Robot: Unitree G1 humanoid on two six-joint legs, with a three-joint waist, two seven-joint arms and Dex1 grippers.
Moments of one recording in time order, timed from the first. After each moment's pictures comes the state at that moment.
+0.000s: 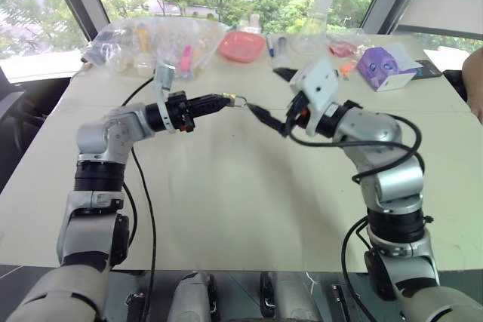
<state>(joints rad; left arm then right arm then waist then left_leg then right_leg) -0.84 0.47 0.10 0.34 -0.66 0.80 -1.15 -0.66 -0.36 0.02 -0.39 0.09 0.67 0.64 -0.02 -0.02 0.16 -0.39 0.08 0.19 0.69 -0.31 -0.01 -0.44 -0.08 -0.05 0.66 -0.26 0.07</state>
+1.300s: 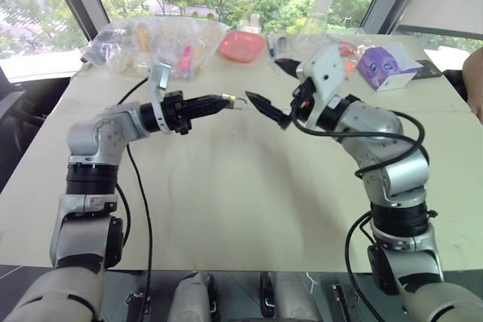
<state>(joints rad) -0.82 0.50 0.10 0.27 -0.69 0.83 -1.16 -0.67 -0.38 0.05 -0.35 0.24 0.64 0.58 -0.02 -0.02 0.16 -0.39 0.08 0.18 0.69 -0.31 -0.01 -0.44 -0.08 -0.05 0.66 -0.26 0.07</state>
